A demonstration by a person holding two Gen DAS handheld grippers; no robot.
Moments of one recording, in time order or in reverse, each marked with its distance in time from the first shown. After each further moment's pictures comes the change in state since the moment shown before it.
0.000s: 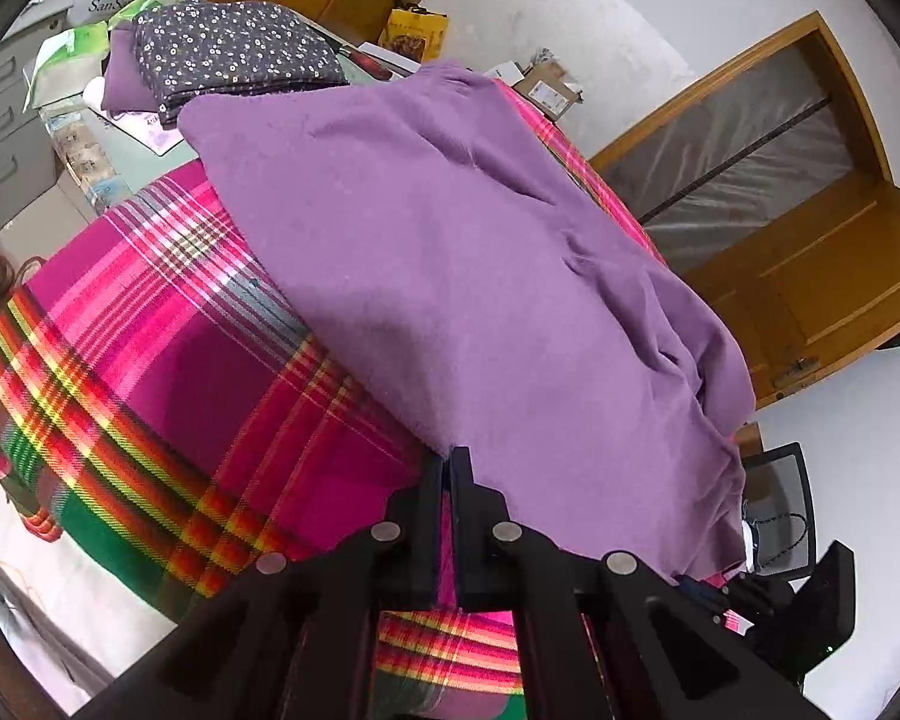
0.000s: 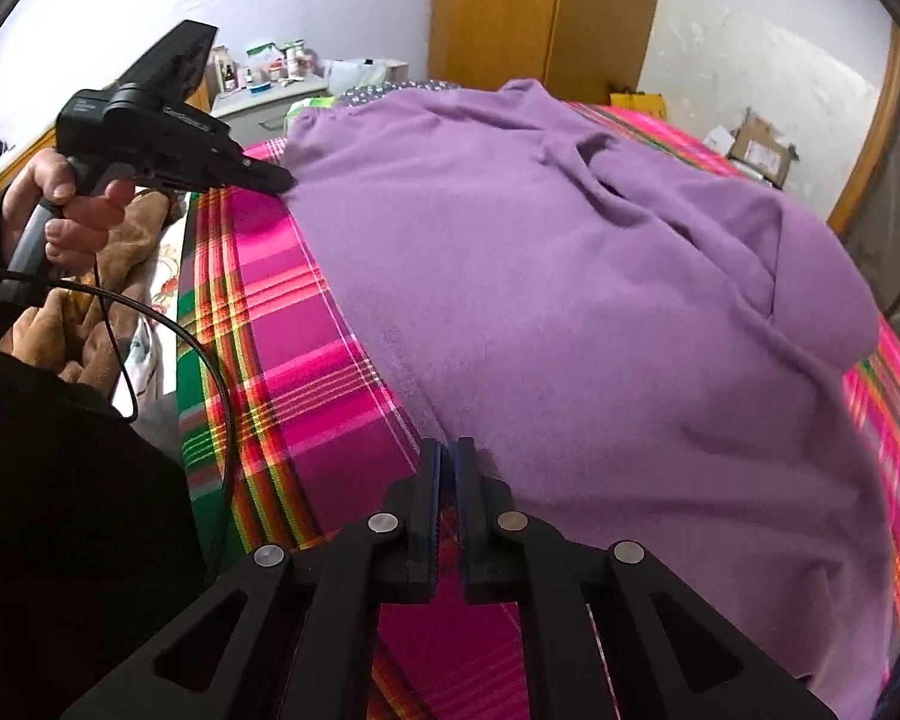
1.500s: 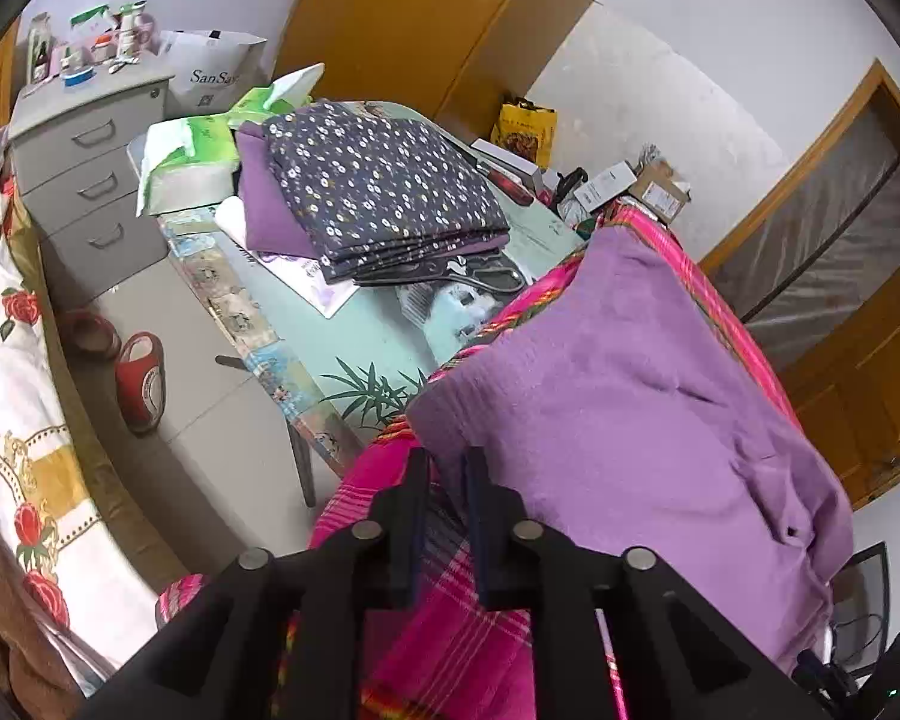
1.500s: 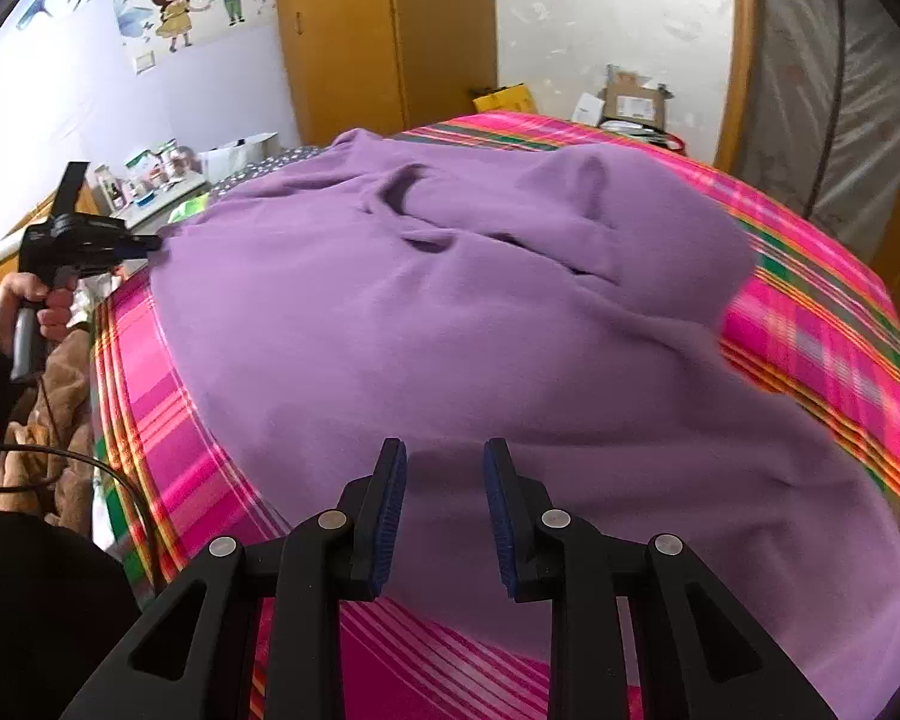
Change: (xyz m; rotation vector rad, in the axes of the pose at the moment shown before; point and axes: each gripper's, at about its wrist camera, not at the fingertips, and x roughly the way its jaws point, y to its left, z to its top) left arm -0.038 0.081 0.090 -0.073 -0.237 0.278; right arm -0.018 -0.069 -0.002 0.328 -0.093 -0.120
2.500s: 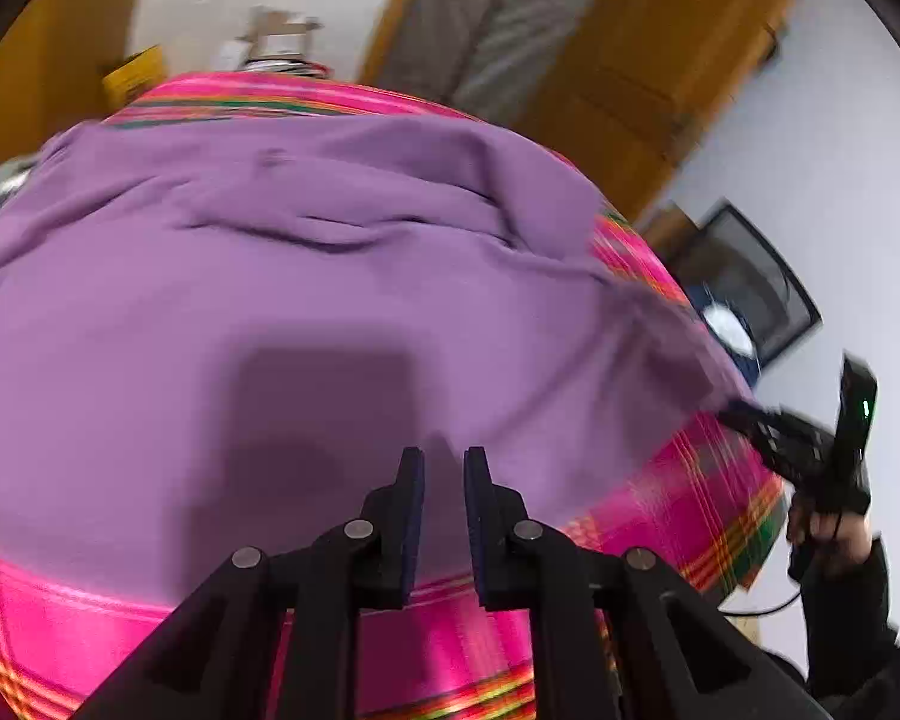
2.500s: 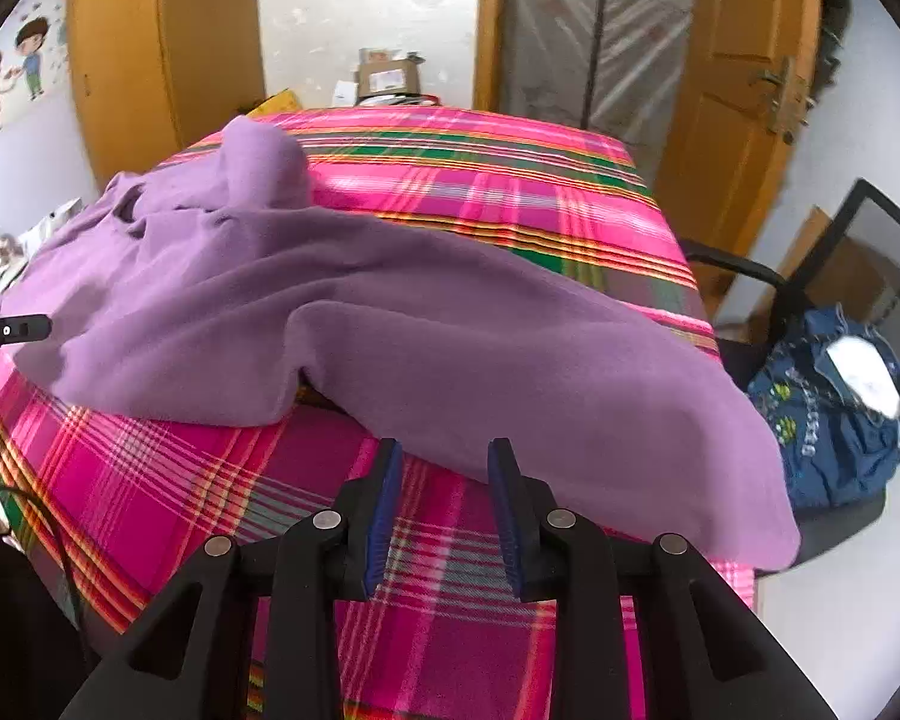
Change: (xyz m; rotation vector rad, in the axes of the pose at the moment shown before) left arm 0.001 -0.271 -0.179 0.754 0.341 -0.463; right arm -0.091 -0.100 -0.102 0.300 0.016 -0.387
